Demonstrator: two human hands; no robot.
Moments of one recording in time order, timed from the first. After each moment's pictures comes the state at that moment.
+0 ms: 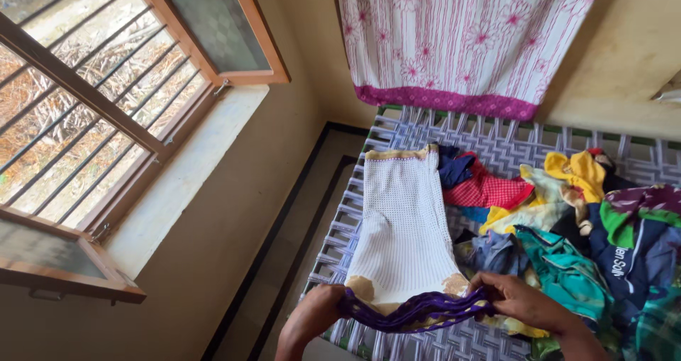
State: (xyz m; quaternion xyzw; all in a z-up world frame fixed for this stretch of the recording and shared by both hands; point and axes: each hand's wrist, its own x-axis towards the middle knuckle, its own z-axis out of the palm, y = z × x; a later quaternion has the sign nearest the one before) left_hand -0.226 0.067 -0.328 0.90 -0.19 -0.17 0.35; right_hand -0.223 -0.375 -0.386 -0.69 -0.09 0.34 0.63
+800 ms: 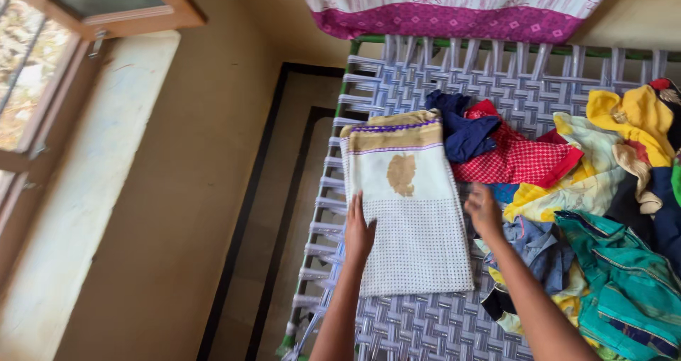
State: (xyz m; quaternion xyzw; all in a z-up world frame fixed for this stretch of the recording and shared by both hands) left_hand 0.113 -0.024 -0.726 0.92 -0.04 -0.02 0.40; right_hand 0.102 -0.366 -0.767 -0.80 0.20 -0.09 0.55
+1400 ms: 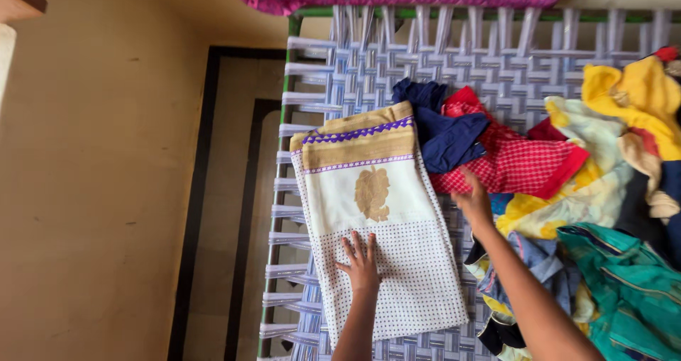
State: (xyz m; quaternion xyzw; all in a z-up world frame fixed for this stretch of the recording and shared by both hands) left_hand 0.117 -0.104 -0.918 0.98 -0.12 -0.17 -0.02; right_hand 0.175 -0.433 -0.908 -0.74 0.32 -0.01 0.59
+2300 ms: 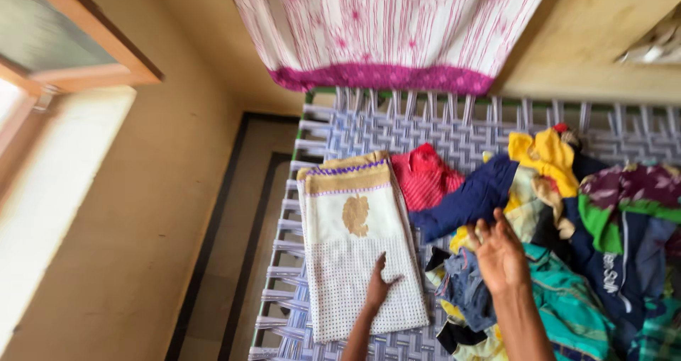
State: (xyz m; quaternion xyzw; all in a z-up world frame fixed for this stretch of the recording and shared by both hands) left_hand 0.054 -0.173 -0.736 0.87 -0.14 -0.16 0.45; right_hand 0.026 -0.450 -0.605 -0.26 0.10 -0.18 0.94
